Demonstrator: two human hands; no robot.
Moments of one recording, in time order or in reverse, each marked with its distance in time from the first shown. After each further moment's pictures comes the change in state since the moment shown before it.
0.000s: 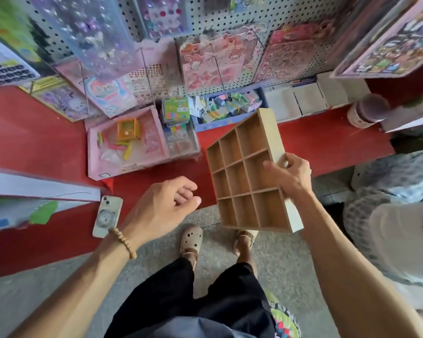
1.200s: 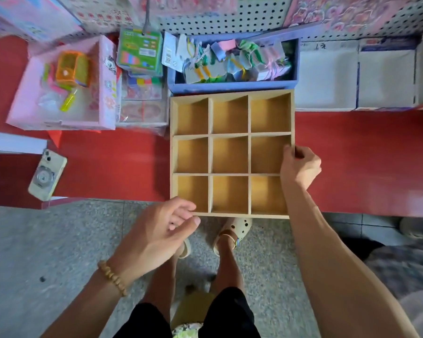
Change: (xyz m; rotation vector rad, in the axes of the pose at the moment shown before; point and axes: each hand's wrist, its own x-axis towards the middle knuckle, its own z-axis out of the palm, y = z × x) left_hand 0.133 0.017 0.210 -0.138 0.087 -0.403; right_hand 0.254 0.143 0.066 -0.010 0.087 0.017
